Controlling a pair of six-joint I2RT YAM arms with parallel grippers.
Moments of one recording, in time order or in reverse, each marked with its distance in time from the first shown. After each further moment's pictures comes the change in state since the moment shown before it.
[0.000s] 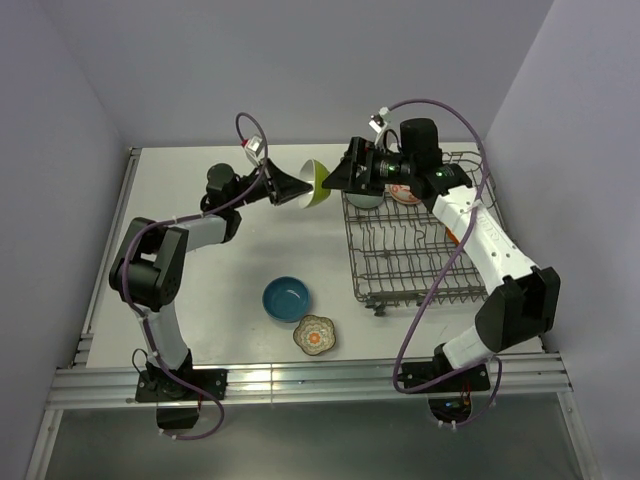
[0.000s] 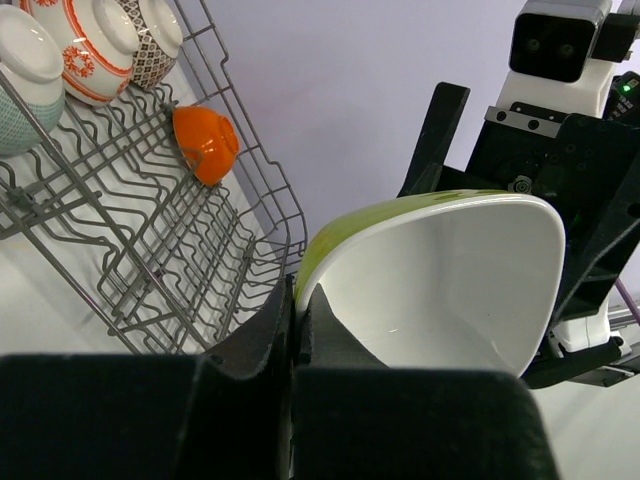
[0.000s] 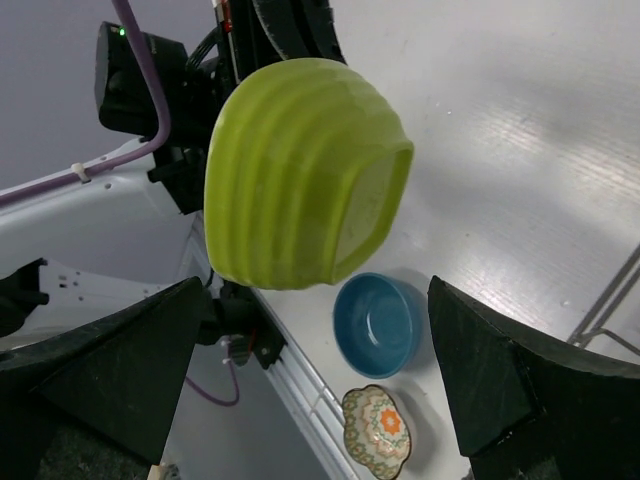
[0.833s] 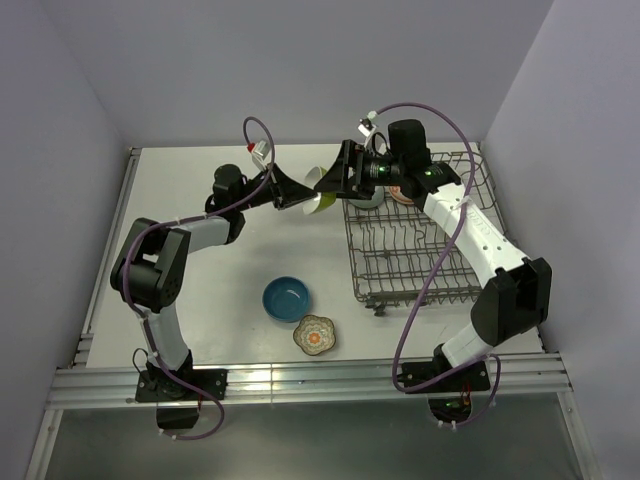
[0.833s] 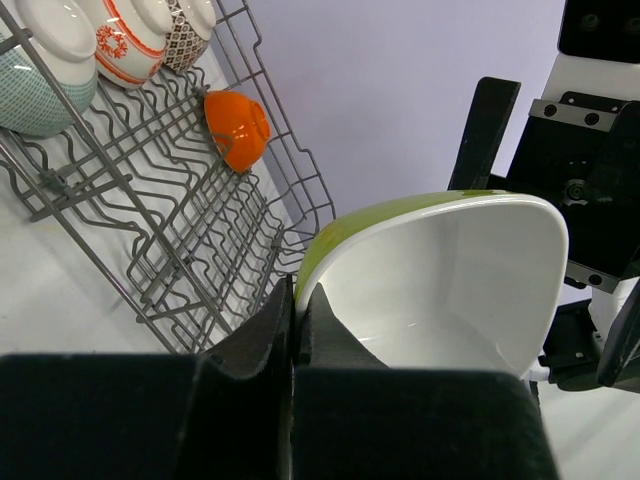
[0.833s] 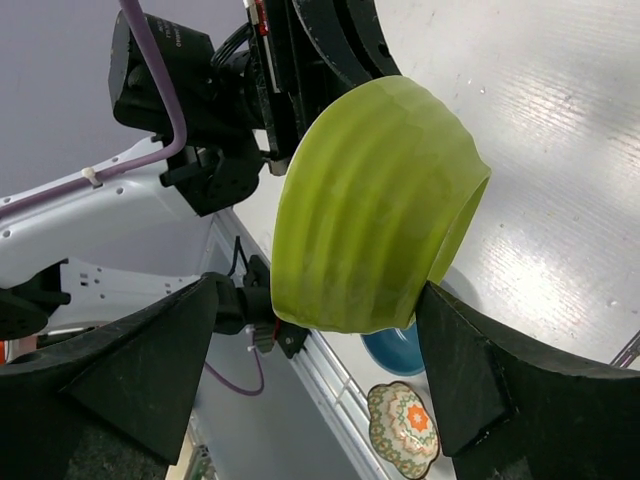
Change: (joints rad) left arm -0.032 -0.002 -0.003 -0.103 -0.025 0.114; right arm 0.049 0.050 0.011 0.027 -0.042 0.073
